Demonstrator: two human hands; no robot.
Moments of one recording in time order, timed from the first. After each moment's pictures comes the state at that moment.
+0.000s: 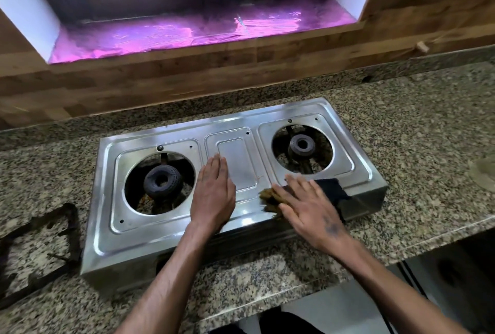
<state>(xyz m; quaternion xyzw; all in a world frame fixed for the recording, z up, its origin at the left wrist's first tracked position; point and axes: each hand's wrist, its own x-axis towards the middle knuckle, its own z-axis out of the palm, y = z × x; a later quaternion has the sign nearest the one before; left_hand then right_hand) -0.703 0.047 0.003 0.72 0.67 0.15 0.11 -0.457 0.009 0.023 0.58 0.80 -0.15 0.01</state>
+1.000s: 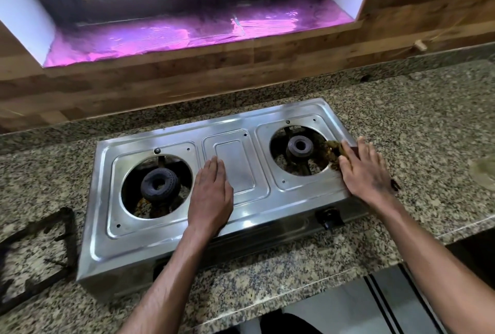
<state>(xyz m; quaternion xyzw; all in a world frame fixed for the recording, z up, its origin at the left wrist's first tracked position) -0.703 0.048 0.001 0.72 0.67 0.15 0.09 -0.339 0.095 0.014 0.77 0.64 -0.07 0.02</state>
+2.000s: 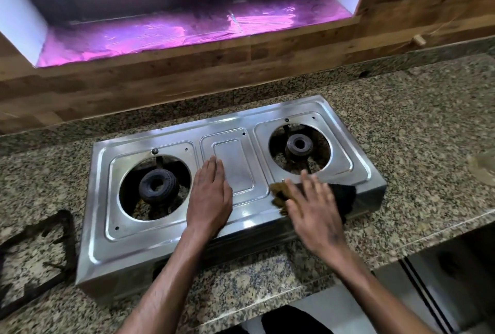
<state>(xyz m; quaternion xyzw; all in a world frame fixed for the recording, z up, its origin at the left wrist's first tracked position) -0.703 0.048 -0.001 0.72 0.67 0.16 0.10 -0.454 0.000 0.006 0.68 0.73 -0.13 -0.04</state>
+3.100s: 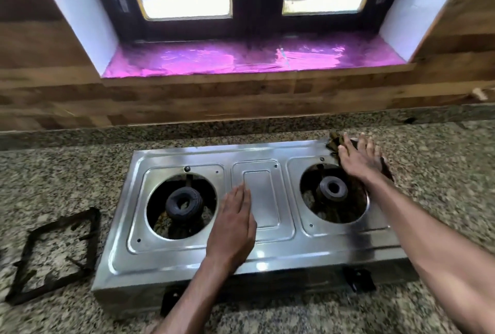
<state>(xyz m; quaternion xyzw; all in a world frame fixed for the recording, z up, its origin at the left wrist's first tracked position) -0.700 0.048 0.000 0.72 0.67 0.15 0.11 -0.399 0.260 0.027 0.74 0.65 -0.14 0.02</state>
